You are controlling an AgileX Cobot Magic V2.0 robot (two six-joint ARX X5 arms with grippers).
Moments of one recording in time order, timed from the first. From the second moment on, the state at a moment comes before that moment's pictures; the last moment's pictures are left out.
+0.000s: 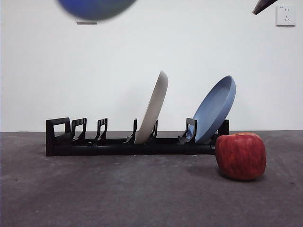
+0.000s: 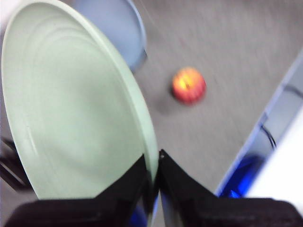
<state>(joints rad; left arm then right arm) -1.05 1.44 1.89 -1.33 -0.26 -0.02 0.29 1.46 1.71 -1.02 -0.19 0.05</state>
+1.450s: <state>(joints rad) -1.08 1.84 1.17 -0.59 -0.41 -0.13 0.29 1.46 1.71 -1.03 -0.18 0.05</state>
